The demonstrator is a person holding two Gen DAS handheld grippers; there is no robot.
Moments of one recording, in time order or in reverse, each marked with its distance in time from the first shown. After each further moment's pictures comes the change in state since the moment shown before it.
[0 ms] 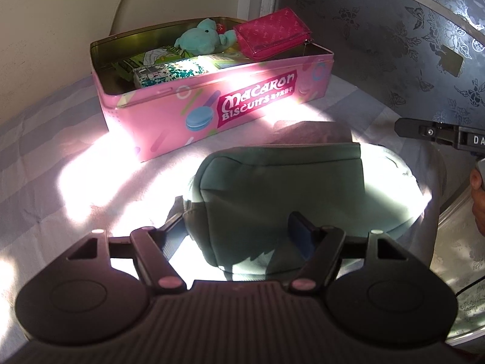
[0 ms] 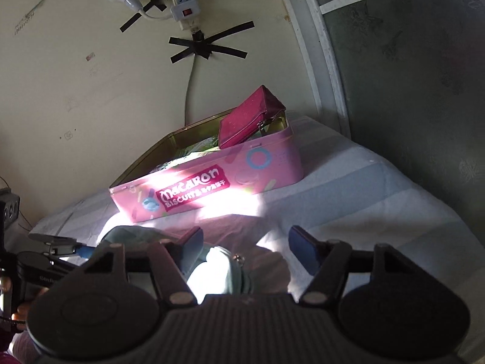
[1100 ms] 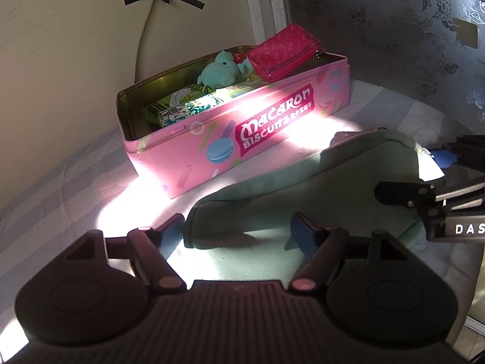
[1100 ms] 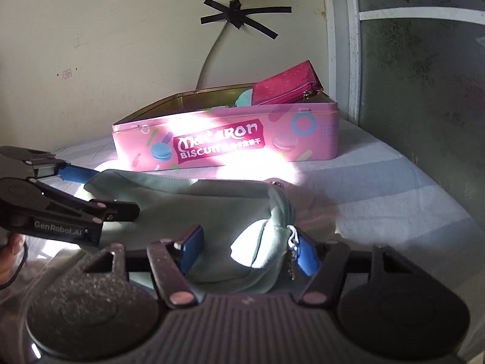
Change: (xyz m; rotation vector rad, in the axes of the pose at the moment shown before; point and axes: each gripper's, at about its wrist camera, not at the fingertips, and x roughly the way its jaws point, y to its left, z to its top) left arm 0.001 -0.026 -0.002 0.137 -0.120 0.247; right arm 0.038 0.069 -0.052 -0.198 0.012 -0.128
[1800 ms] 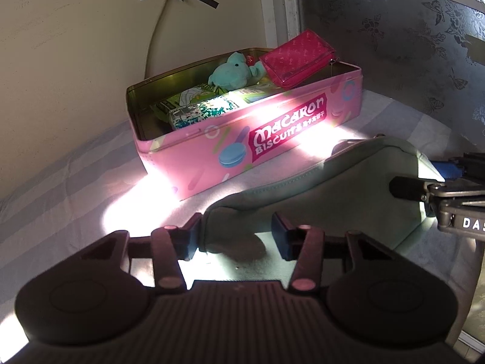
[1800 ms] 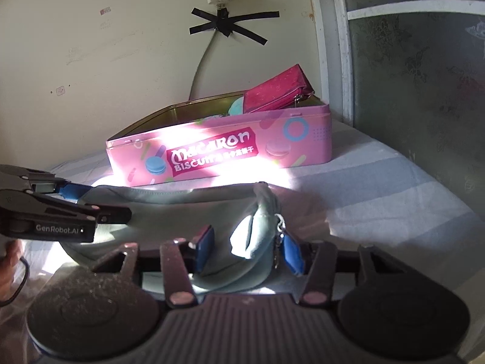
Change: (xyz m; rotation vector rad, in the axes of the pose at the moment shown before) left arm -0.001 0.012 0.006 -0.069 0.004 -0.005; right arm -0.003 -0.005 0.002 0.056 -0.042 -0.008
